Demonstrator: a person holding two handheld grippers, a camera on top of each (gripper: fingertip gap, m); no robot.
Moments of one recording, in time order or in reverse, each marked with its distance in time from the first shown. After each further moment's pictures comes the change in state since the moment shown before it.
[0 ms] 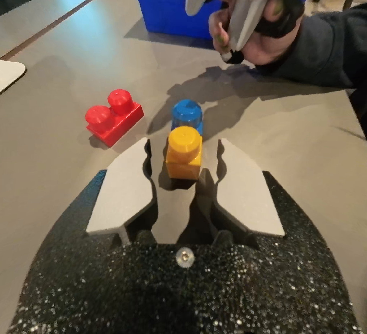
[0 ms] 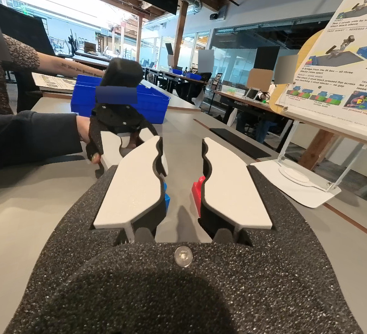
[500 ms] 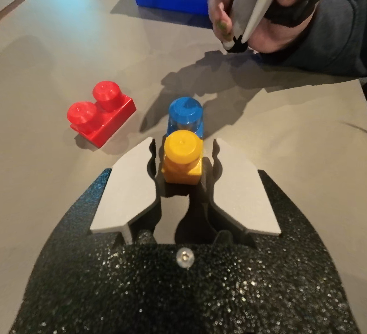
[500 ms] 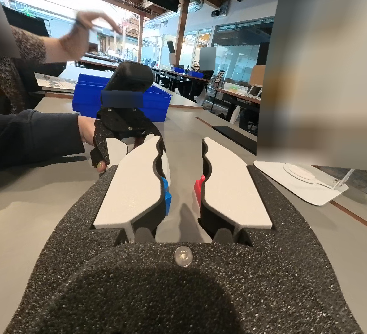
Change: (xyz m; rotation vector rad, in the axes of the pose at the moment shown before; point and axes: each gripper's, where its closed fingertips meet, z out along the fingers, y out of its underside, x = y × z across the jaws) left arm 0.002 0.008 0.017 -0.104 0.022 -0.004; right arm 0.000 0.005 0.002 -0.008 -0.009 0.019
